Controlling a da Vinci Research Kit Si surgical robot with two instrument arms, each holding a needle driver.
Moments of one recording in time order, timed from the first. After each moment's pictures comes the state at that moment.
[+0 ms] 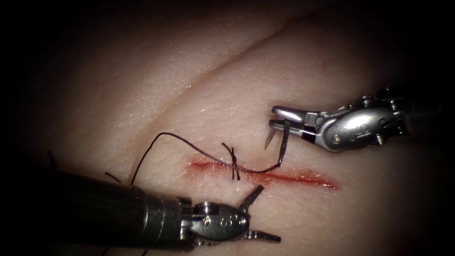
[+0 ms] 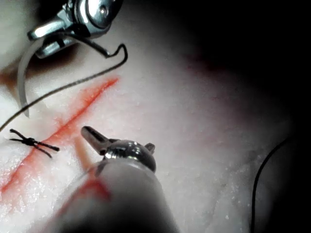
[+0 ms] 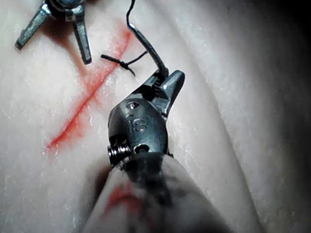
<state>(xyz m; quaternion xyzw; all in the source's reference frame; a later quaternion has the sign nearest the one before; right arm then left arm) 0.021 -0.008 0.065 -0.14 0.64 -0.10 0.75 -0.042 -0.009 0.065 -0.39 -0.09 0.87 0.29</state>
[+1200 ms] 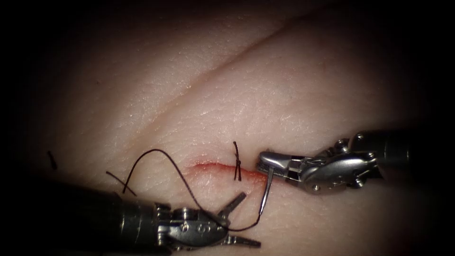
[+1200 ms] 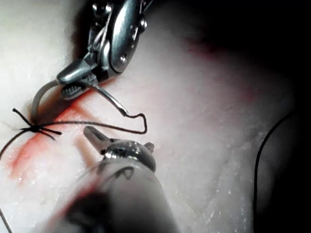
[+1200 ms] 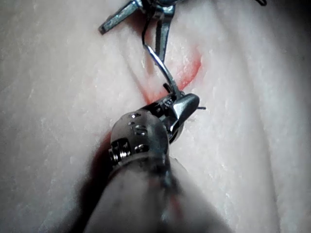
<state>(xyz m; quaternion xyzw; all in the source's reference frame) 0.021 -0.017 0.070 -0.20 0.62 -0.19 0.73 -0.039 -0.011 0.065 -0.39 -0.08 0.87 0.28</state>
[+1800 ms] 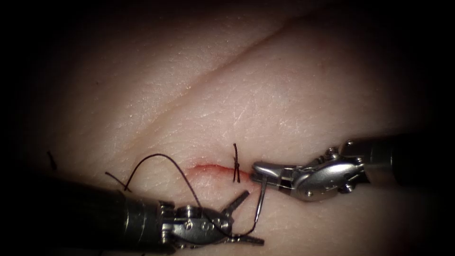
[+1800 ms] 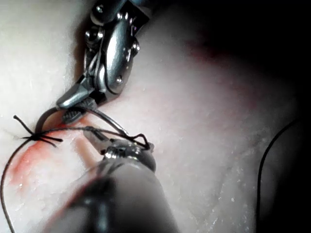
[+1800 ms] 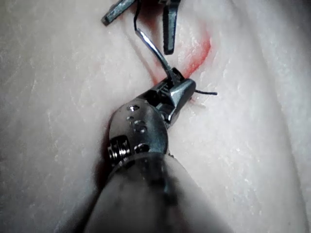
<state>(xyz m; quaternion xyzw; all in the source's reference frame) 0.021 -0.018 0.072 -0.14 0.63 -0.17 0.74 -0.039 -0.010 0.065 -0.38 -0.08 0.87 0.28</state>
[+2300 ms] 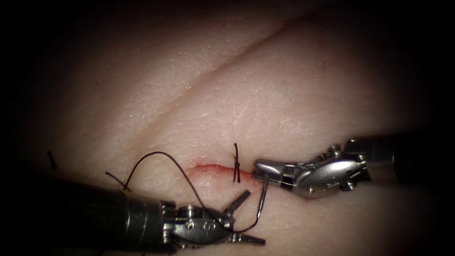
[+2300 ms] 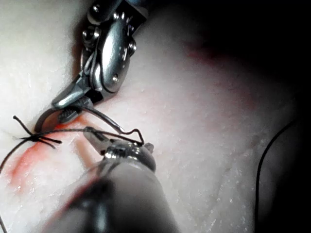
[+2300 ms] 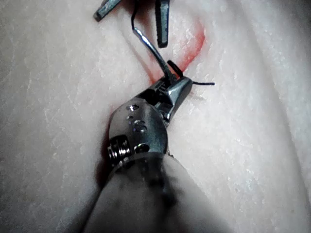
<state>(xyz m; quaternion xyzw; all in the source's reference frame) 0.021 -0.017 0.072 -0.13 0.63 -0.15 0.75 -0.040 -0.010 0.065 -0.38 -0.08 0.88 0.28</state>
